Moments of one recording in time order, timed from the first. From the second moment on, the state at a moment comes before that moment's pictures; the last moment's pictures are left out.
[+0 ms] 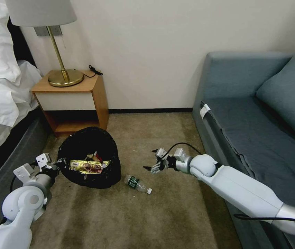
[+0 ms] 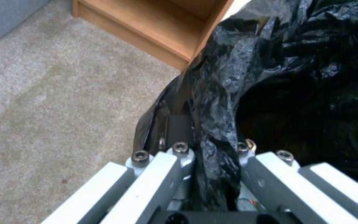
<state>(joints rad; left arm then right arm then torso) 1.31 -1.10 -0.76 -1.87 -1.03 0.48 -0.27 -0.41 0.93 -0.59 1.41 0.54 -0.25 -0.40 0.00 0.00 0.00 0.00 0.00</state>
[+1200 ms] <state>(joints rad) 1.30 -1.11 -0.77 -1.84 -1.03 0.48 -0.23 -0.21 1.25 -0.92 0.90 0.59 -0.37 -0.61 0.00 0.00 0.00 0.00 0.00</state>
